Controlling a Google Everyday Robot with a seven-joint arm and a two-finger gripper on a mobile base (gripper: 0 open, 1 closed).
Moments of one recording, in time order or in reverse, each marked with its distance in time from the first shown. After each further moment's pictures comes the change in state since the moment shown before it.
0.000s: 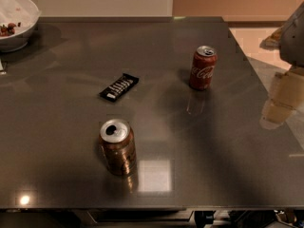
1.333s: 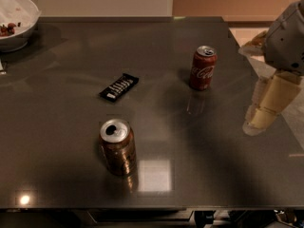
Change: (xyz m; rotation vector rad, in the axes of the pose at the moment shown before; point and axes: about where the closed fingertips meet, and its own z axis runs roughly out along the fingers) arm -0.038 0.023 0.004 -0.080 -0.143 -0.049
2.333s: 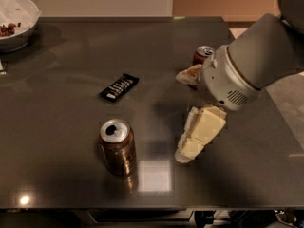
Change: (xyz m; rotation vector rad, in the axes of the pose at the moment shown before) arm -0.090 0.052 0.070 -0.119 -0.272 -0.068
